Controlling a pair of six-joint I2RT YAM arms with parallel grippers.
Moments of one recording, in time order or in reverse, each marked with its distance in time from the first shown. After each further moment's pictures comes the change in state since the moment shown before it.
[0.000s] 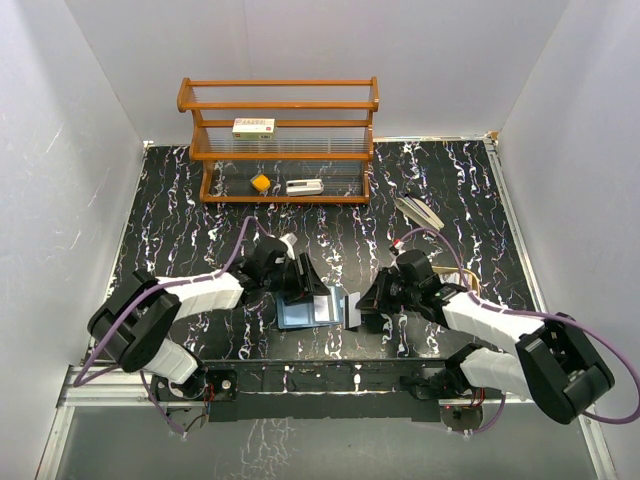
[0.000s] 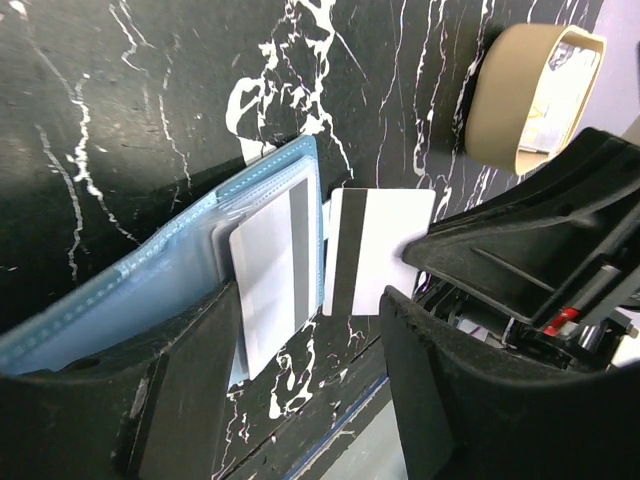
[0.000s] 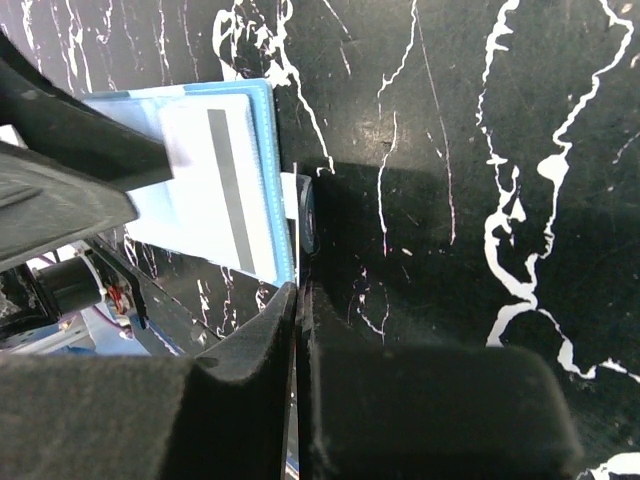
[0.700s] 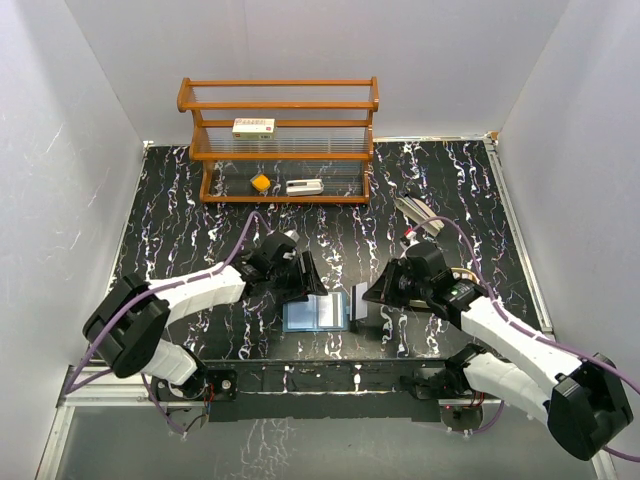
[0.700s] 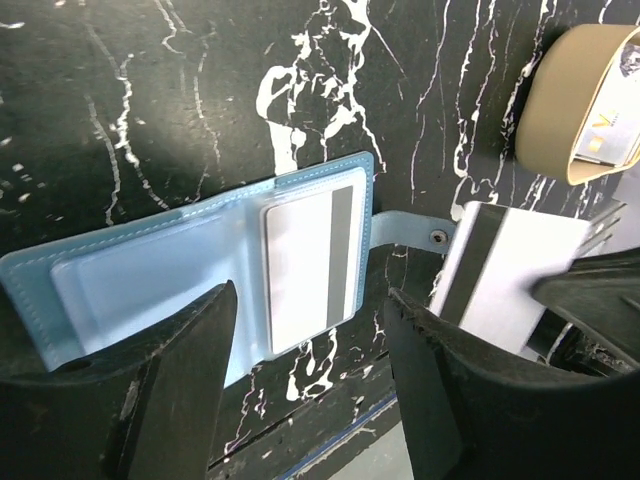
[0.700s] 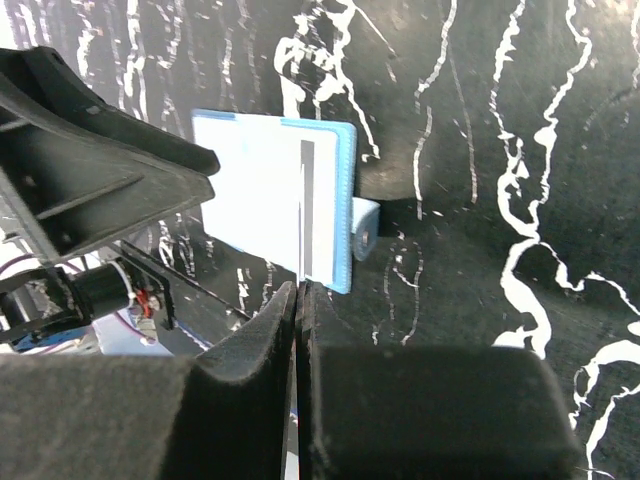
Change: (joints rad) left arm -0.057 -0.009 0.119 -0.245 -0.115 0.044; right arm 0.000 -0.236 0.103 -0.299 0.076 0.001
